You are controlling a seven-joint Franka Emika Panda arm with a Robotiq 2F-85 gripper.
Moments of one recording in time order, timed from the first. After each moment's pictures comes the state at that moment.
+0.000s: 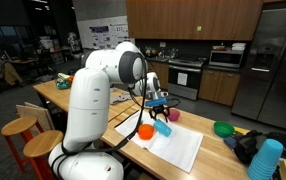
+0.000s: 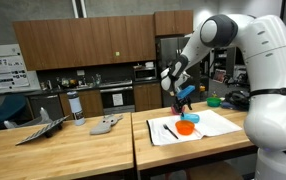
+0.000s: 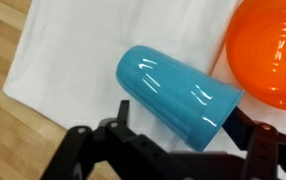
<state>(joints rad) 0.08 0.35 0.01 -1.96 -0.40 2.03 0.03</state>
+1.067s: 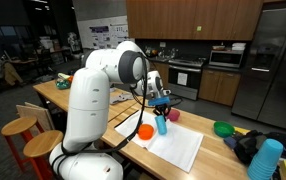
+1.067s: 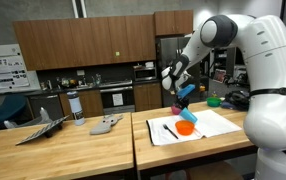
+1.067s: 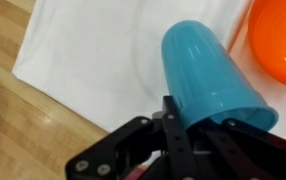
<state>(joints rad) 0.07 0.35 0.01 -1.94 -0.41 2.08 0.01</state>
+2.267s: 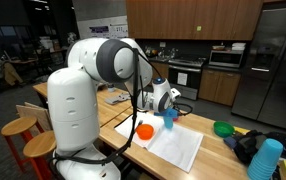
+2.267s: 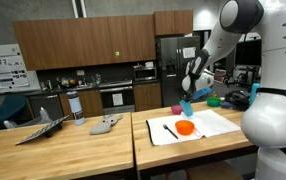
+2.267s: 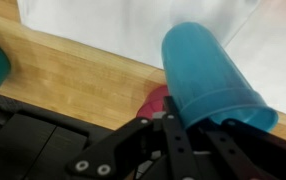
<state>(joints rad) -0.06 0.11 -0.06 -2.36 -0.25 2.92 -0.07</state>
